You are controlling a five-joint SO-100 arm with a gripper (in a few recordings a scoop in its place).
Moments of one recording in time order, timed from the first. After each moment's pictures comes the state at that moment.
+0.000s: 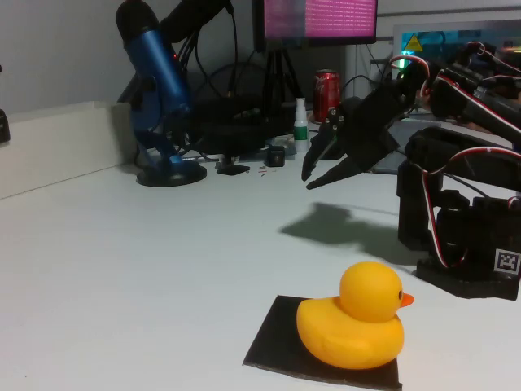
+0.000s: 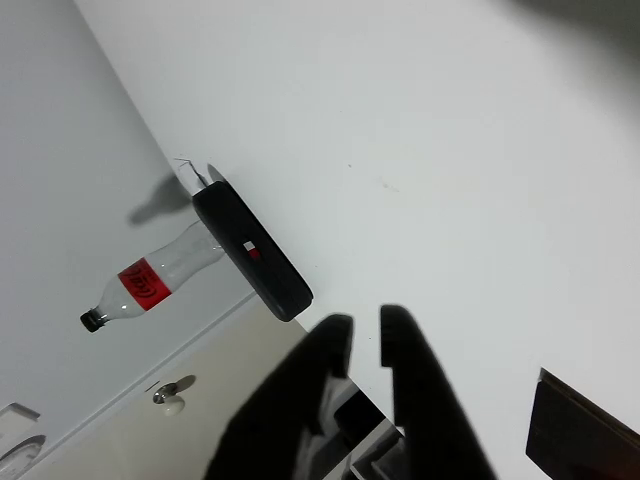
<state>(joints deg) 3.0 191.4 166.0 63.9 -7.2</state>
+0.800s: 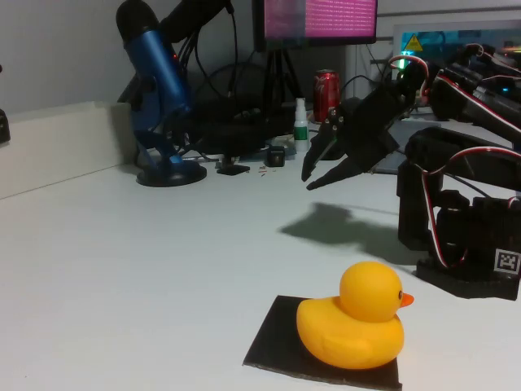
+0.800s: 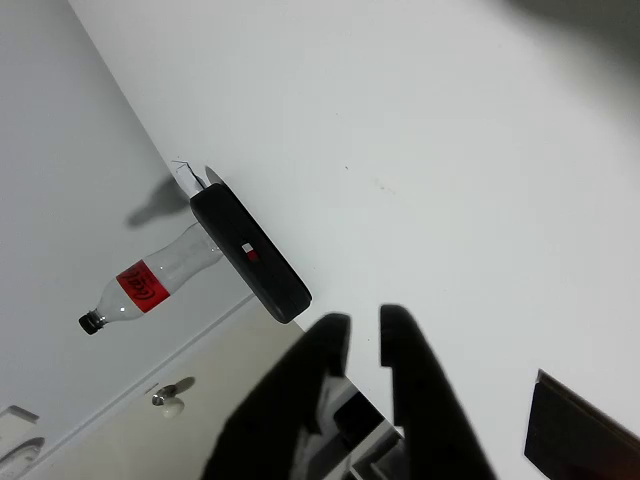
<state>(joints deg) 3.3 191.9 167.2 63.9 -7.2</state>
